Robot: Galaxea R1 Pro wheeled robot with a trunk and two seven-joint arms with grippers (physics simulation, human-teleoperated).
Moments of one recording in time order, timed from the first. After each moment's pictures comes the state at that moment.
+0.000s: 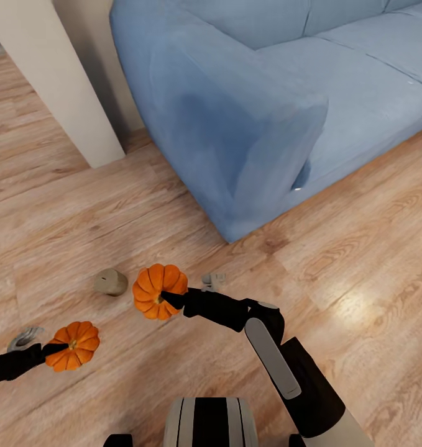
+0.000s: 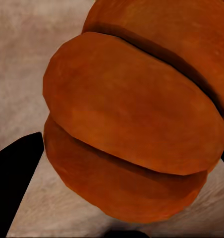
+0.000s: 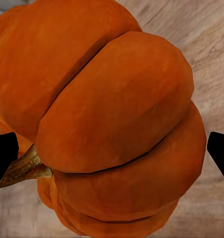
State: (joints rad) left arm -0.55 0.75 -0.34 -0.60 0.99 0.61 -0.62; right arm -0.54 0.09 0.47 -1.53 -0.72 0.71 0.12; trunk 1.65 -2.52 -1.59
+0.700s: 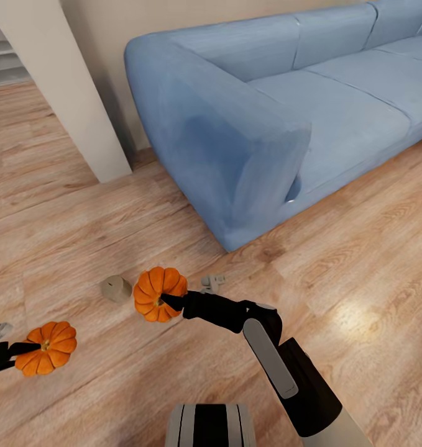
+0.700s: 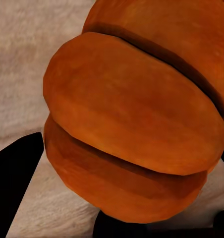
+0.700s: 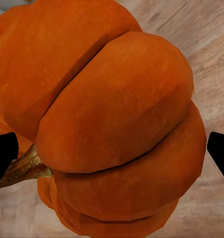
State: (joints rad) left arm -0.55 0.90 -0.34 -0.63 0.99 0.77 -0.71; right arm -0.54 0.10 0.47 -1.50 -0.72 0.72 0.11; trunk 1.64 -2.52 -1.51
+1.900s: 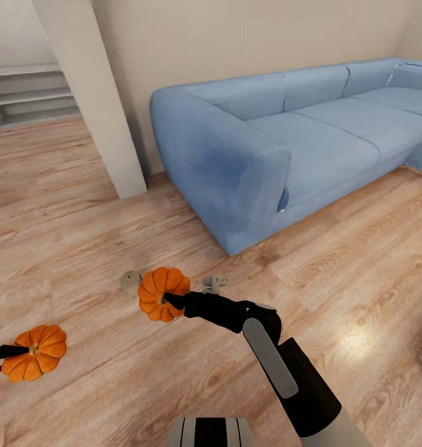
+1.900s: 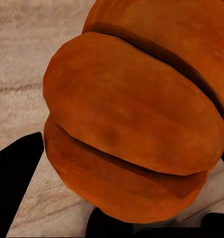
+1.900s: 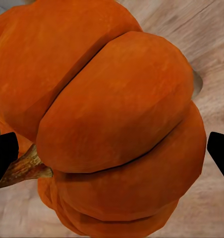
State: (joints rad) left arm -0.55 0.95 -0.35 -0.63 0.99 0.84 -0.73; right arm -0.54 0.10 0.47 -1.49 -0.76 0.72 0.03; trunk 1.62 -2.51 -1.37
